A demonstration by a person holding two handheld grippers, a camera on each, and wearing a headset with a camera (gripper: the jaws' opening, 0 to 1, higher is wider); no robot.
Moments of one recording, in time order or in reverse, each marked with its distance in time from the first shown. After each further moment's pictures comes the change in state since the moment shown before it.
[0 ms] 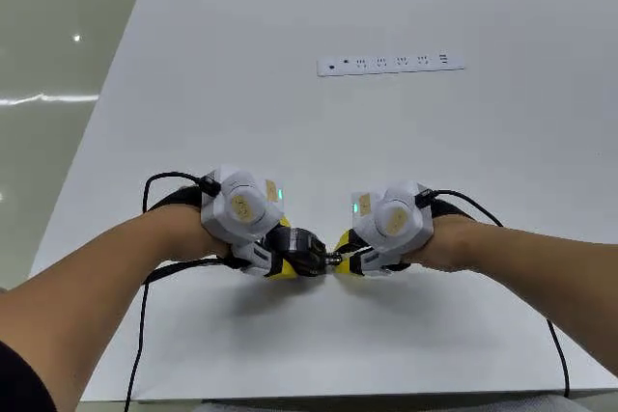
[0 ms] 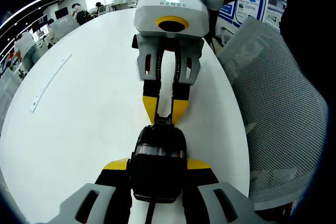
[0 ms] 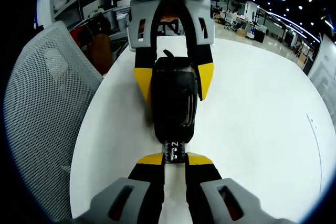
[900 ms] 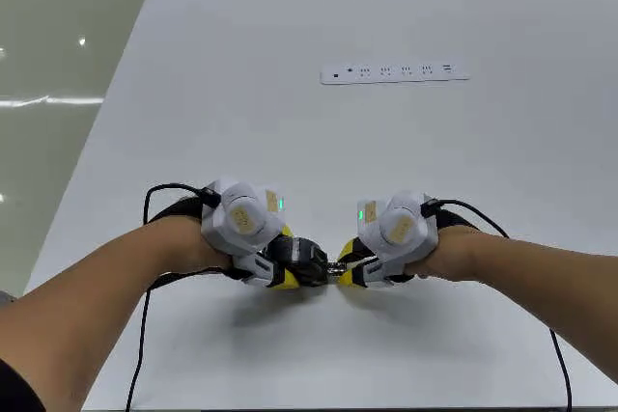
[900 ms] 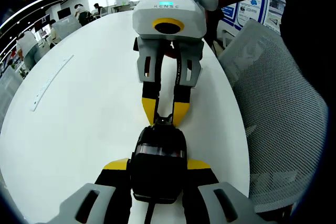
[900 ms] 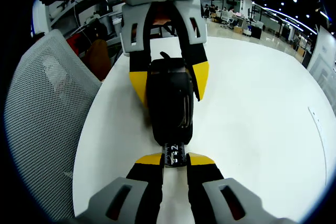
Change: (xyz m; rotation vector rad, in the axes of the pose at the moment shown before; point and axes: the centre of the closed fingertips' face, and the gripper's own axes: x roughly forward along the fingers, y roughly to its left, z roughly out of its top) left arm 0.000 0.001 0.001 -0.024 -0.030 0.010; right arm -0.004 -0.002 -0.006 0.056 -0.005 0.030
